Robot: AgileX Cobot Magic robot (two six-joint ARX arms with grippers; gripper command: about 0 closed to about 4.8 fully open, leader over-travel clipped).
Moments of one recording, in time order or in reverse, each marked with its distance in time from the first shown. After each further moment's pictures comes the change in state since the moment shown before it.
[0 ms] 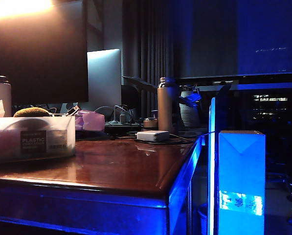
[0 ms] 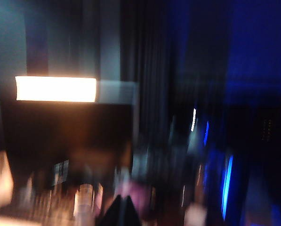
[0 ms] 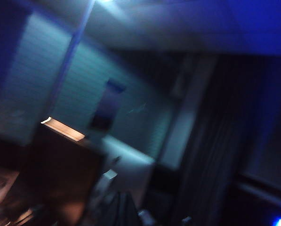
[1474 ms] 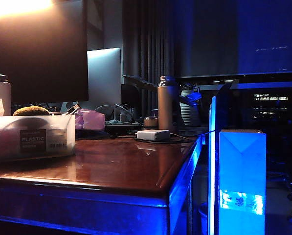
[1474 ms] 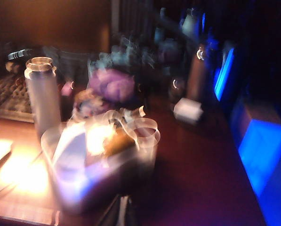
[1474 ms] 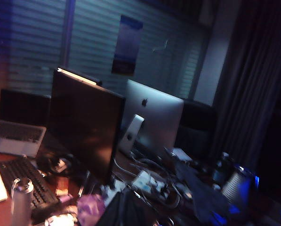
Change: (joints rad) left arm 0.056 -0.724 -1.624 0.559 0.158 -0.019; right arm 0.038 0.244 -0.005 -0.041 -0.002 0.043
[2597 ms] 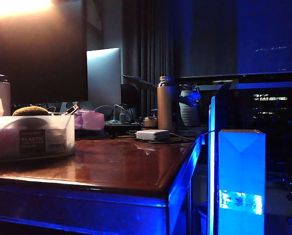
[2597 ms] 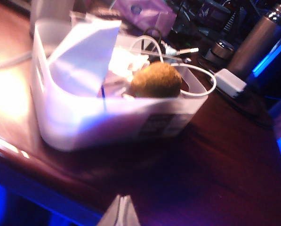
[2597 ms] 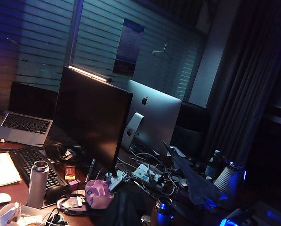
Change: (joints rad) left arm 0.000 0.001 -0.660 0.492 -0.055 -0.304; right arm 0.003 -0.253 0.001 -0.251 0.007 -0.047
